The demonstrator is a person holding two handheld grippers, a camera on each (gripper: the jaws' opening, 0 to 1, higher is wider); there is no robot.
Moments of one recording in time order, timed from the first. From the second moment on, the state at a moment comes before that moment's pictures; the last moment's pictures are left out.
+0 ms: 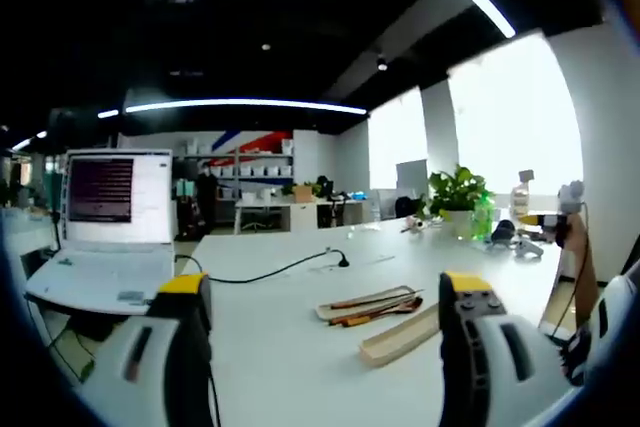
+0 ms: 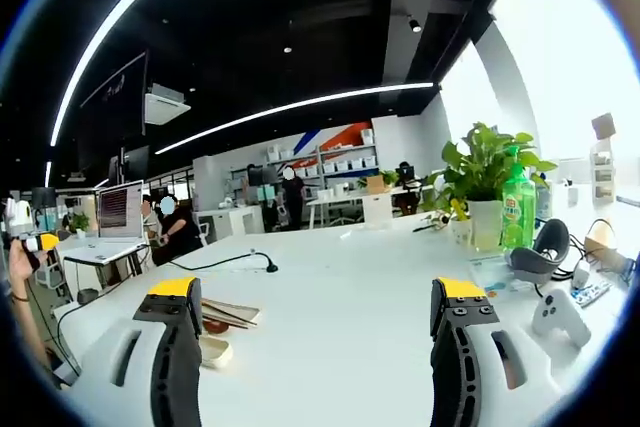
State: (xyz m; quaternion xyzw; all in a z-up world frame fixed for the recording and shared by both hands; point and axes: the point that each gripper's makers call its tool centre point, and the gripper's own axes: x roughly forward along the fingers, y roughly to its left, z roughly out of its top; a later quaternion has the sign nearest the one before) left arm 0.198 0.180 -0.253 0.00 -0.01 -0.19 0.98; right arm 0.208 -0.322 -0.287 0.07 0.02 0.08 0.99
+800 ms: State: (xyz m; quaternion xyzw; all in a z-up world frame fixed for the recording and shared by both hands) left arm 0.197 0.179 -0.250 0.00 -0.02 -0.20 0.98; right arm 0.200 -0.315 -0.296 0.07 0.04 0.10 0.99
